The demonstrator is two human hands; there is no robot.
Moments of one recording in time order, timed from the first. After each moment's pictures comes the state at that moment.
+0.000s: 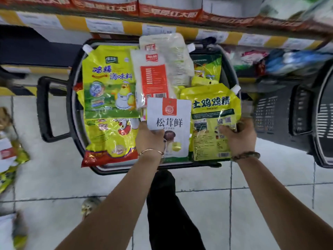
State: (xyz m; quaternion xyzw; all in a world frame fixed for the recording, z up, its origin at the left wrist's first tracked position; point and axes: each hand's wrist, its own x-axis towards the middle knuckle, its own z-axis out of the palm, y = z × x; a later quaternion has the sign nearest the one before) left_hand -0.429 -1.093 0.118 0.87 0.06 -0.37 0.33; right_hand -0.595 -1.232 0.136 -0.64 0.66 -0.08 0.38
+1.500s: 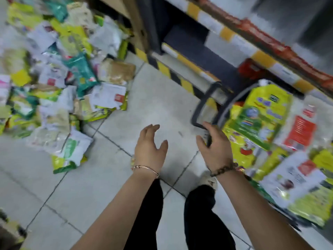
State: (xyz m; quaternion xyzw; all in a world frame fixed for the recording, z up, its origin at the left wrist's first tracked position) left_hand -0.282 -0.781 0.198 0.91 0.08 -0.21 0.36; right_hand -0.317 -0.955 0.184 -0.90 0.20 0.06 0.38
